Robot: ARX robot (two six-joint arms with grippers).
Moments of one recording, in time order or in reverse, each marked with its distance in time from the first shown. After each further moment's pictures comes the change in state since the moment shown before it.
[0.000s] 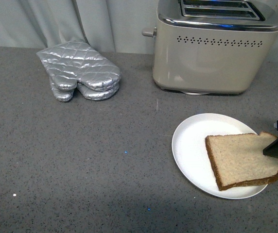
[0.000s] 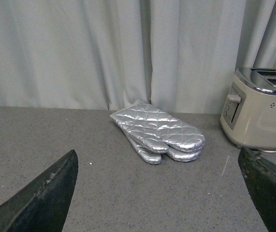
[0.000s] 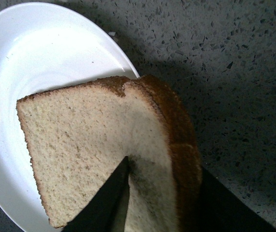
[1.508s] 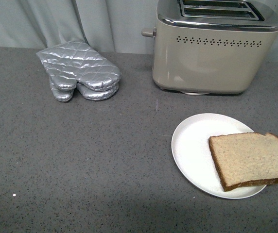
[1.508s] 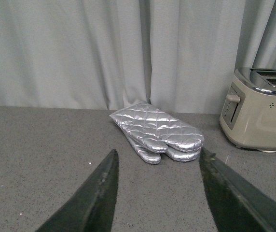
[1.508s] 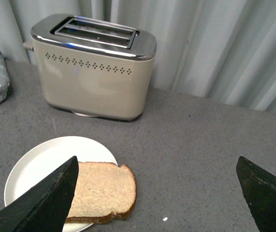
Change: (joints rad) left arm 0.000 0.000 0.000 0.000 0.000 -0.002; right arm 0.149 -1.727 -0.734 0.010 0.402 -0.318
